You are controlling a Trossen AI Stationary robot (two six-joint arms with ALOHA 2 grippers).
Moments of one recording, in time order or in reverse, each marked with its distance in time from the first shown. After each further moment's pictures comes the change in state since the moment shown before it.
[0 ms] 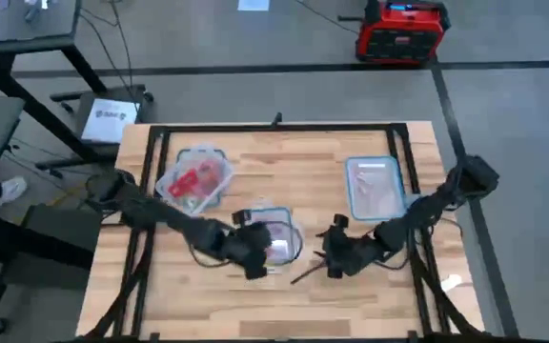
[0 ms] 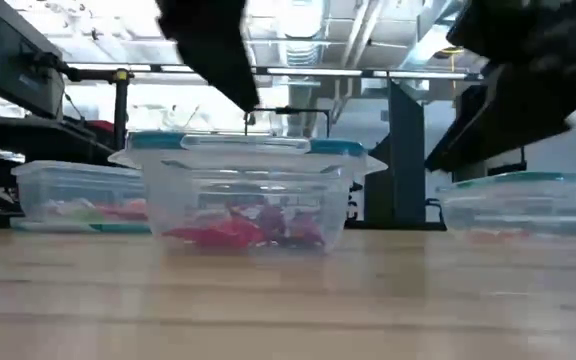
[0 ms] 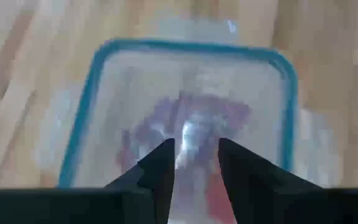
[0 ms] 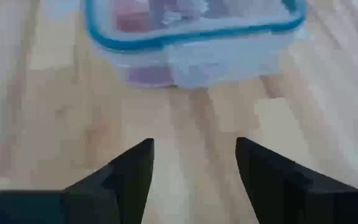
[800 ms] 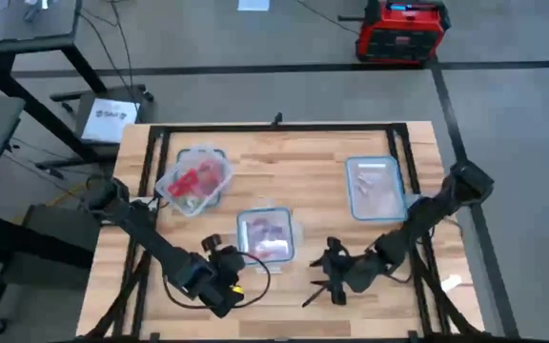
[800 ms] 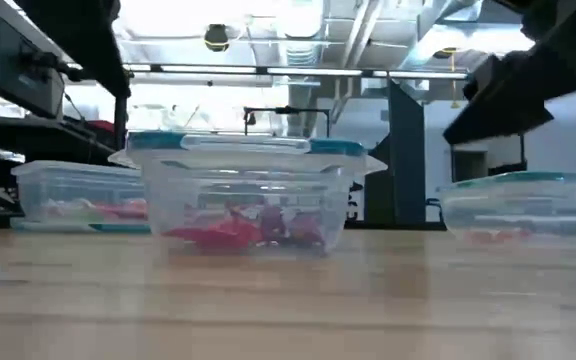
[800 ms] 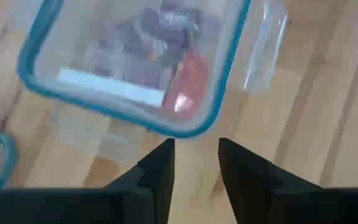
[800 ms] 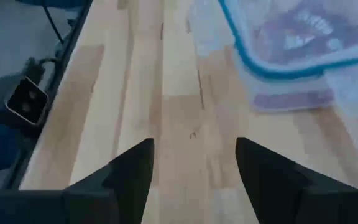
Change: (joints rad) left arm -0.306 -0.020 -0.002 -0.294 -0.088 -0.503; right arm 0.136 0.066 0.068 0.229 -0.120 0.078
